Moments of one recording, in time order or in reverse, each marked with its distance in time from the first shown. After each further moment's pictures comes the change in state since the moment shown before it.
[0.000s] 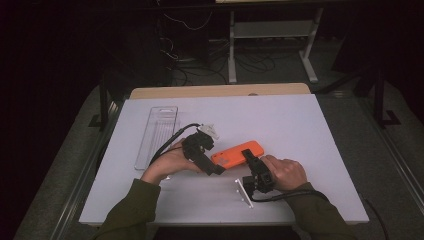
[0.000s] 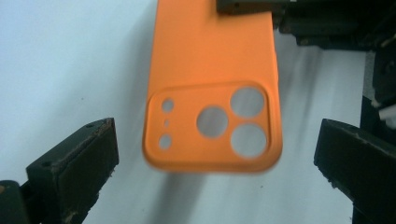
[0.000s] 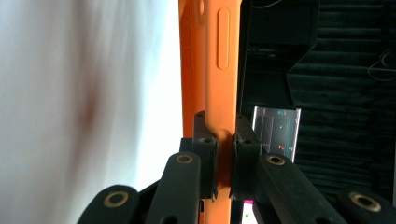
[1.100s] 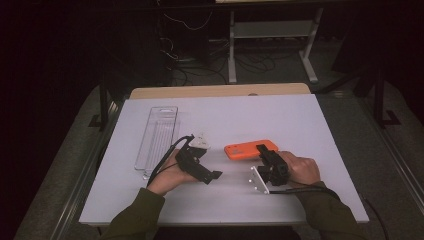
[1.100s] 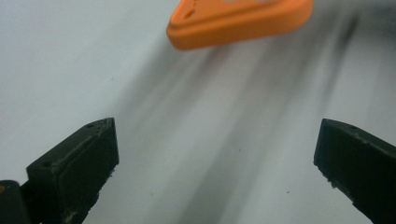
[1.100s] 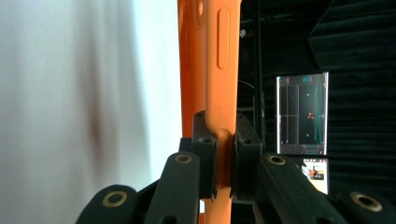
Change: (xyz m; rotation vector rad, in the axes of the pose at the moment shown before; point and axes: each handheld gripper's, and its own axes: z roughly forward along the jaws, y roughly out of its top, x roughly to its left) left arm -0.011 -0.040 0.007 -0.123 0.162 -0.028; right arm -0.011 -0.038 -0.002 0.072 0.079 0.181
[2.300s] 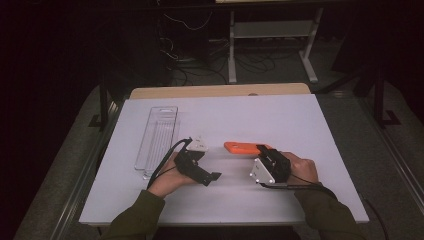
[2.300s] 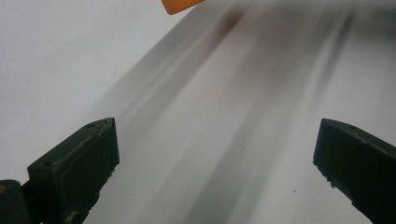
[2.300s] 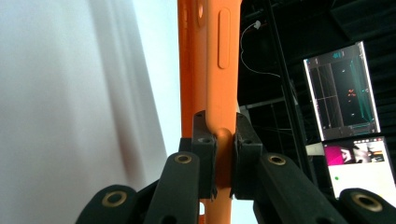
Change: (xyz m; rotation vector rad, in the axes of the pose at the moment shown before) left arm 0.001 -0.009 0.003 -0.030 0.008 -0.008; right arm -0.011 -0.004 0.003 -0.016 0.087 0.203
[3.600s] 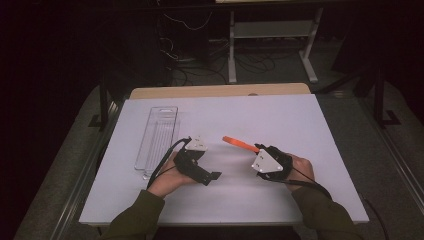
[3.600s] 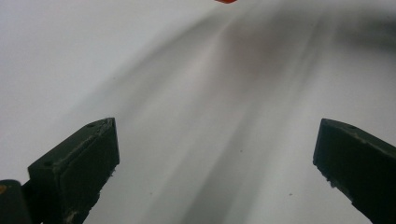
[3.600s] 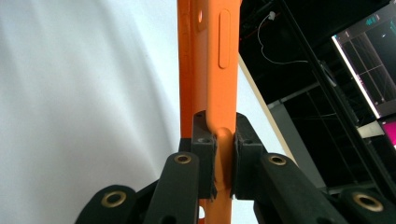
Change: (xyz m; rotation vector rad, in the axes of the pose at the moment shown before) left arm -0.002 0.000 -0.001 -0.029 -0.007 -0.029; right arm -0.012 0.003 -0.001 -0.026 0.100 0.313
